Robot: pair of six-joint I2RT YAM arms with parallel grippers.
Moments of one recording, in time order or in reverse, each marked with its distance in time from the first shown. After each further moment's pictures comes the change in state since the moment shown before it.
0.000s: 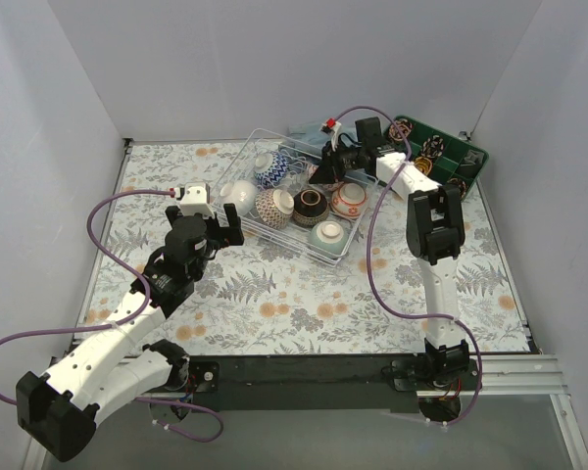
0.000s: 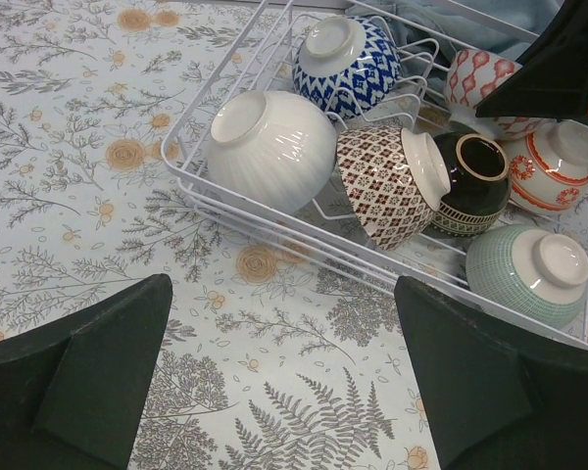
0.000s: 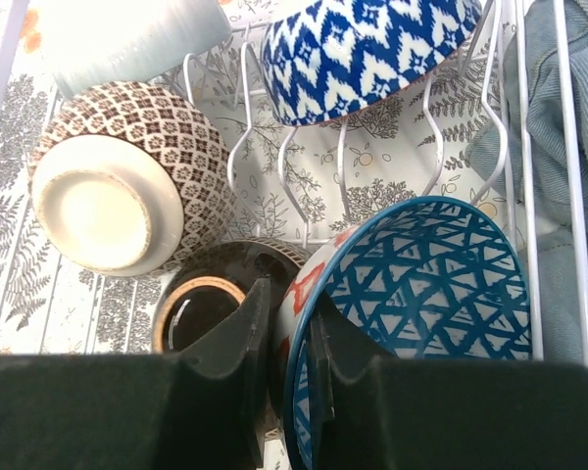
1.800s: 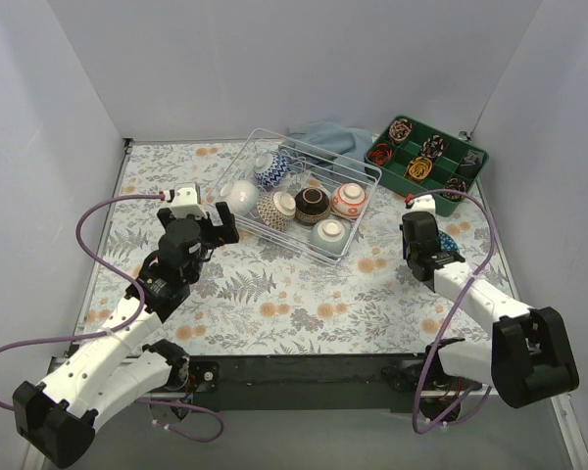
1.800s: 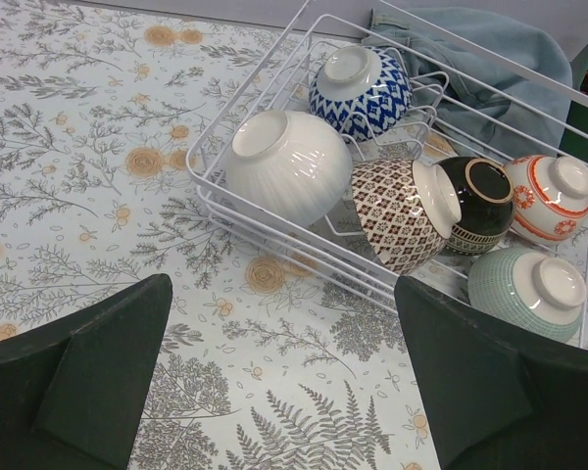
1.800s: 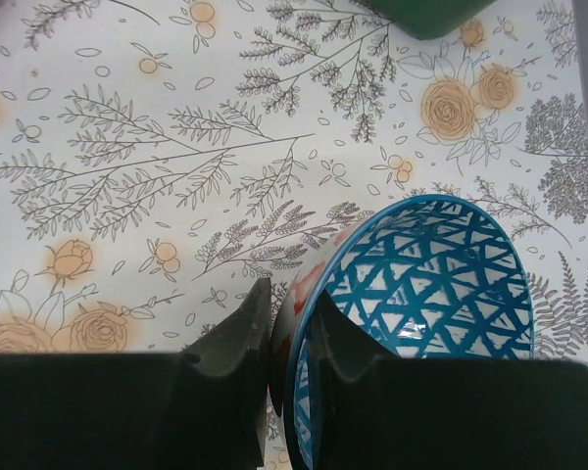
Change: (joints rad) left arm 0.011 -0.045 -0.007 0.000 -0.040 -0.027; right arm 0.020 -1.179 -1.388 0.217 1.427 0.314
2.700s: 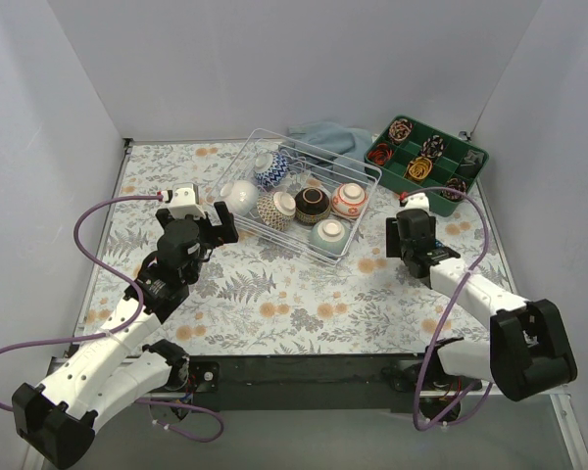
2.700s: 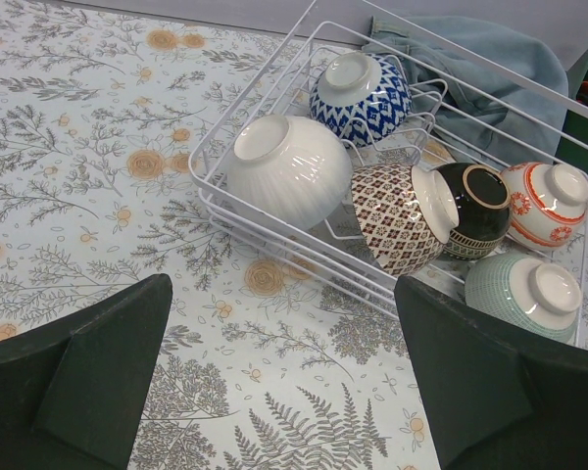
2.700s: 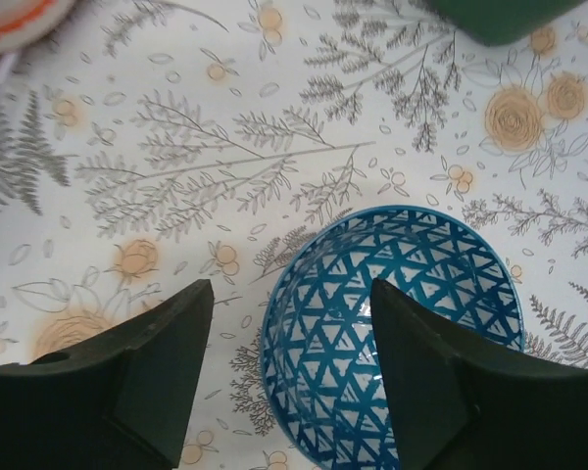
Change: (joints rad) left arm 0.002 -0.010 0.000 0.000 -0.006 -0.008; right arm 0.025 0.092 0.015 0.028 -0.045 0.063
